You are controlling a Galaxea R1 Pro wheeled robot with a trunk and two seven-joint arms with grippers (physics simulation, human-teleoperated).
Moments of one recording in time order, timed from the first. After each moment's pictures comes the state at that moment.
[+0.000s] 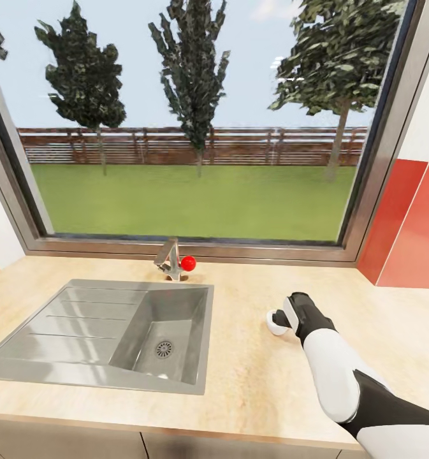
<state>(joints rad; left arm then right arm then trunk) -0.04 0.11 -0.07 -0.02 0.09 -0.19 0.11 -0.99 0.12 -0.52 -0.44 0.32 0.74 -0.26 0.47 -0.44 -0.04</state>
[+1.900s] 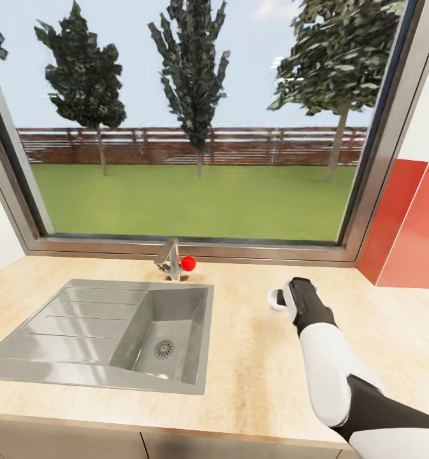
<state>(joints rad) -0.04 0.11 -0.07 -0.03 0.09 -0.19 0.11 -0.99 0.17 -0.48 -0.64 0.32 0.73 -0.26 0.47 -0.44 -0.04</state>
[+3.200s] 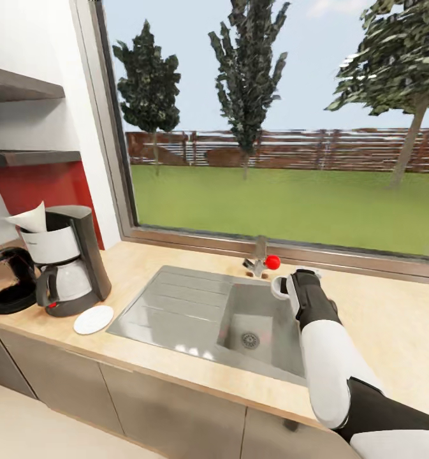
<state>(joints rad) -0.04 0.10 -0.06 -0.04 0.10 -0.20 0.12 -0.99 0.17 -0.43 -0.75 0.31 0.73 -0.25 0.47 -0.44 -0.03</state>
